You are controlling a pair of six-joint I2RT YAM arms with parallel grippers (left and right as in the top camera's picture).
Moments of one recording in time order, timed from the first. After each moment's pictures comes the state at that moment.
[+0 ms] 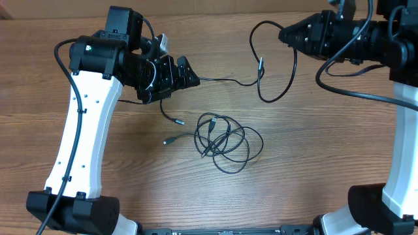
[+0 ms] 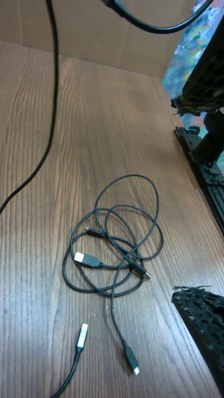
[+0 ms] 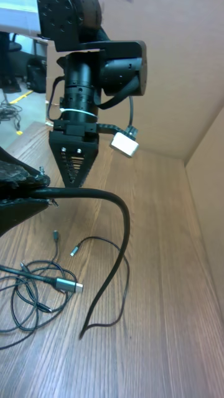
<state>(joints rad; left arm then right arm) -0.18 1.70 1.87 -1.40 0.56 -0.39 0.10 1.73 2.40 -1.47 -0.74 0.33</state>
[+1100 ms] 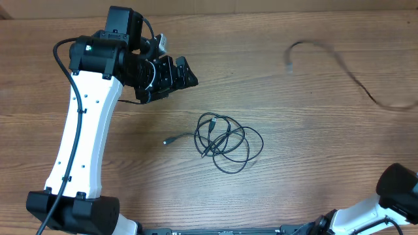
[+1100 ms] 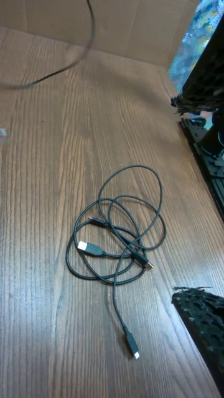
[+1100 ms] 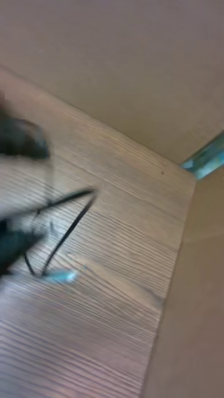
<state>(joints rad) -0.18 1.70 1.87 -1.40 0.52 -0.39 -0.56 1.84 2.40 -1.35 0.08 0.59</state>
